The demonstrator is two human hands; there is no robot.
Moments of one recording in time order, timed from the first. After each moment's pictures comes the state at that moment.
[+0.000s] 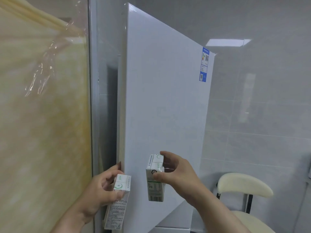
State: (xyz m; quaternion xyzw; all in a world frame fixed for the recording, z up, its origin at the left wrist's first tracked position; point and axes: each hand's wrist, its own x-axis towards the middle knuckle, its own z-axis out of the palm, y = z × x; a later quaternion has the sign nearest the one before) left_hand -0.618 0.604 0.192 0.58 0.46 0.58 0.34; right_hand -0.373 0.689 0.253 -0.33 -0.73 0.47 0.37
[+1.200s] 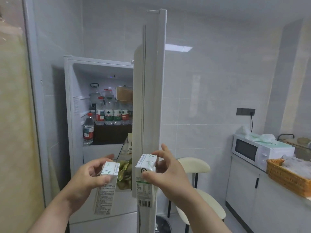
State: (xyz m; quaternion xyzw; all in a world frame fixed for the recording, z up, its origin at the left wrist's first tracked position) left_hand -0.482 0.563 0.240 0.61 0.43 0.53 0.39; right_hand -0.231 0.576 0.259 -0.38 -0.71 0.38 0.46
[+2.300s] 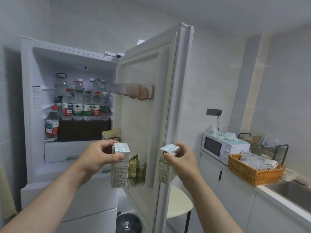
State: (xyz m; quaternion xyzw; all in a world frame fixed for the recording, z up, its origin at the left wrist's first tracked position) left_hand -0.387 0.620 0.266 0.66 0.39 0.50 0.39; right_hand -0.111 0.622 0.250 -0.51 -0.54 0.31 0.59
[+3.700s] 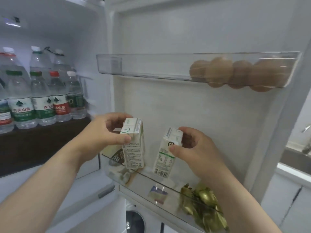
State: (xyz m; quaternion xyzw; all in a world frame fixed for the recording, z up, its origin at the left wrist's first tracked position) left_hand -0.488 0.929 0.311 0.76 0.21 0.39 0.47; right_hand -0.263 0.801 0.283 -0.63 -0.49 0.21 0.56
